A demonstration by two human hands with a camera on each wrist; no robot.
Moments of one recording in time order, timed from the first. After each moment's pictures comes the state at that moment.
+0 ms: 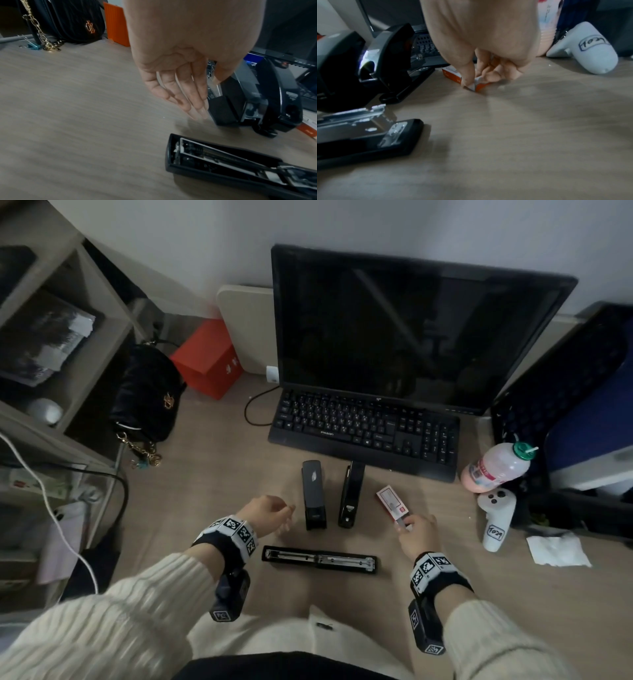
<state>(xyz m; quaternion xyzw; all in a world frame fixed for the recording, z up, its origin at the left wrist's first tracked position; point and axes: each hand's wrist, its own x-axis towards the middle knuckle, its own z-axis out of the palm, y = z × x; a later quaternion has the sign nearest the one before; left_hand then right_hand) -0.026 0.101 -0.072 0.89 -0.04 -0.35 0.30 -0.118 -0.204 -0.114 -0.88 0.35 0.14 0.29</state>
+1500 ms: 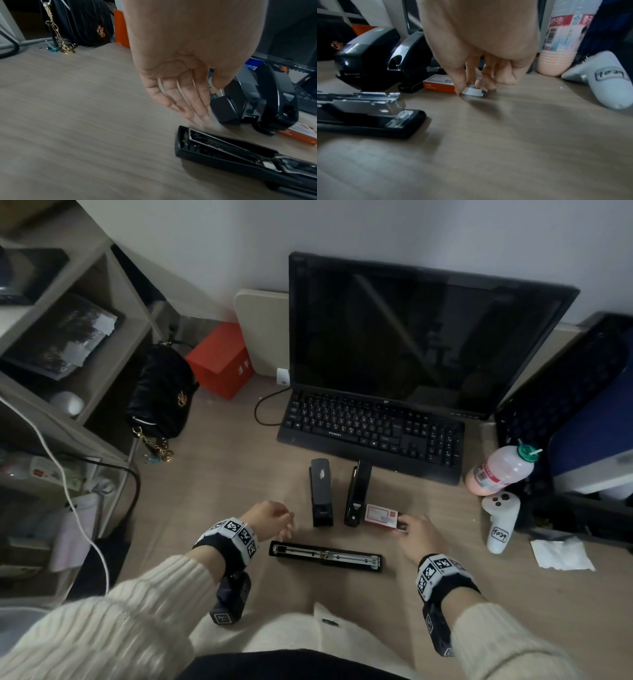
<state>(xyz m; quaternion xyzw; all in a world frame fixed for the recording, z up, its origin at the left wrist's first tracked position) -0.042 0.114 -0.073 0.86 -0.03 -0.38 0.34 -0.123 -0.197 -0.091 -0.93 0.23 0.21 0.18</state>
